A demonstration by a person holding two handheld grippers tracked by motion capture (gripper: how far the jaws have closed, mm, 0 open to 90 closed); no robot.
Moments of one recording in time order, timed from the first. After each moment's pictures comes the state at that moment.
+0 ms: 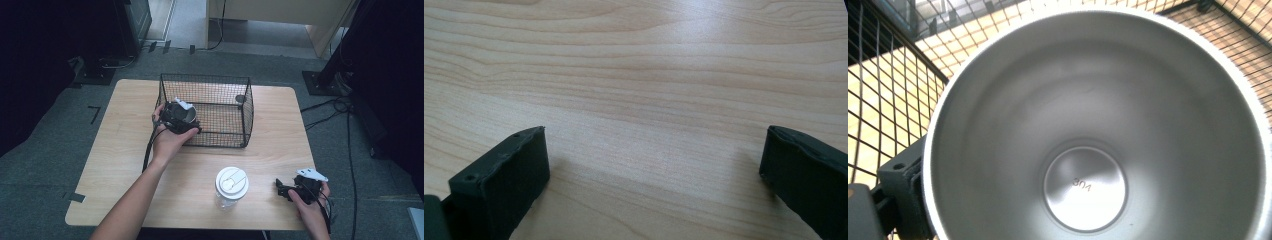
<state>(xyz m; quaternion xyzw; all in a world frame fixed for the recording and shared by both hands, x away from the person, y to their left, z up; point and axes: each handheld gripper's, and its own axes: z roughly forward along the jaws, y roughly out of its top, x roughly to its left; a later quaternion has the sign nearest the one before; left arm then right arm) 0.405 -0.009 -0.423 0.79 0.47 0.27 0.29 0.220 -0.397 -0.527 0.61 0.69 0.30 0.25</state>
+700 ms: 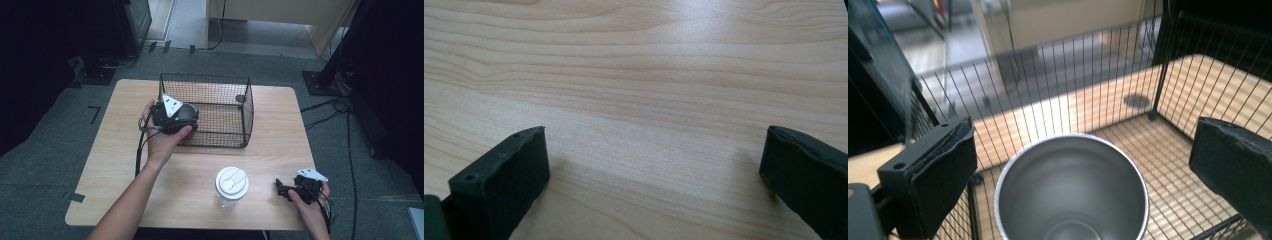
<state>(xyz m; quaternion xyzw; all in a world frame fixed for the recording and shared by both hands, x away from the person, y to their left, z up) 0.369 0.014 -0.387 0.71 0.41 0.33 0.47 0.220 -0.397 -0.527 0.61 0.69 0.30 0.25</state>
